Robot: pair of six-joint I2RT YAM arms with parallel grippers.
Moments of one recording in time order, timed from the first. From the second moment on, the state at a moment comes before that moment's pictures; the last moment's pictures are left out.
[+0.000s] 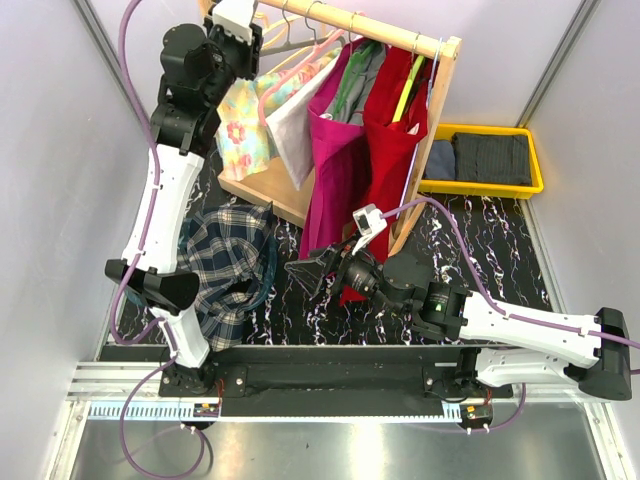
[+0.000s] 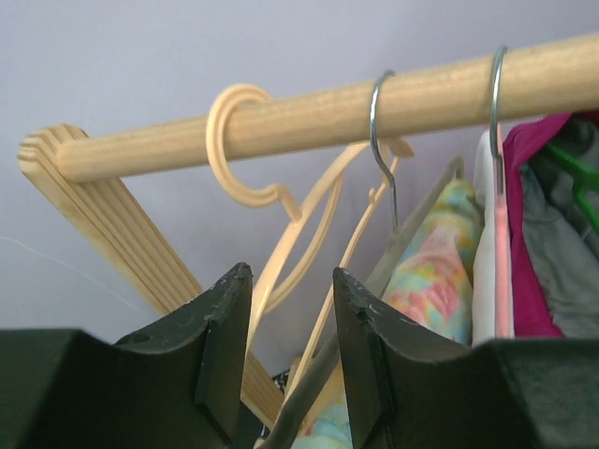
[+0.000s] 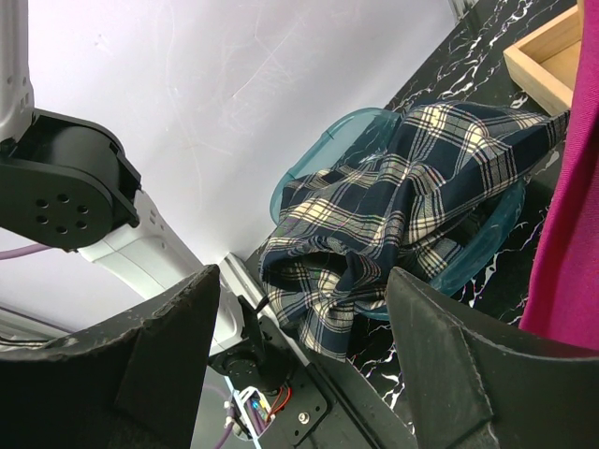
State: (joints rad) left arm -0.31 1.82 2.38 -0.41 0.05 0.27; right arm 1.24 1.08 0.90 0.22 0.30 0.62
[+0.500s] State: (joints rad) left arm -0.31 1.78 2.36 -0.62 0.23 0.40; right arm 1.24 1.08 0.89 0.22 0.31 0.62
